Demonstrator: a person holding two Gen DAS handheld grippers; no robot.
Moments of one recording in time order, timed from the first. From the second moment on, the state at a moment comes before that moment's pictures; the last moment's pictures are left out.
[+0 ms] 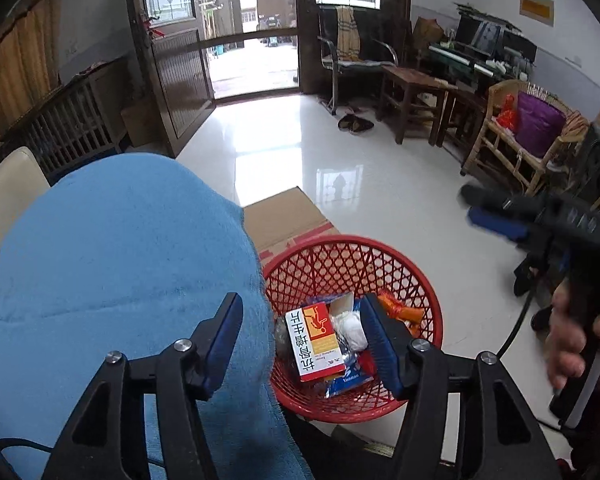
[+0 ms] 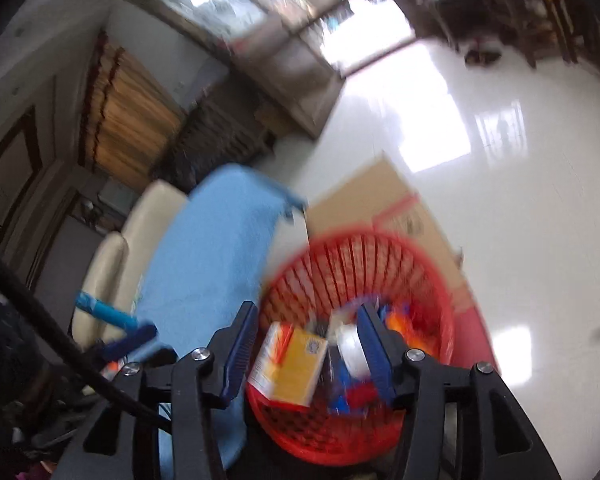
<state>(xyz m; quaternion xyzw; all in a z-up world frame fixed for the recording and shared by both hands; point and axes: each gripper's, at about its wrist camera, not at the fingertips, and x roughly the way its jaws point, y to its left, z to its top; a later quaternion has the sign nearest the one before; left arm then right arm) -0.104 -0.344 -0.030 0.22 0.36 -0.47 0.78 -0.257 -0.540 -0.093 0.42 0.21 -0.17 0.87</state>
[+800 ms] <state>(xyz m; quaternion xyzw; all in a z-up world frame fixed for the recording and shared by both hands) -0.052 -0.128 0.043 0.13 0.23 -0.14 0.95 -0.127 -0.329 -0.006 0.17 0.29 -0.05 0.94</state>
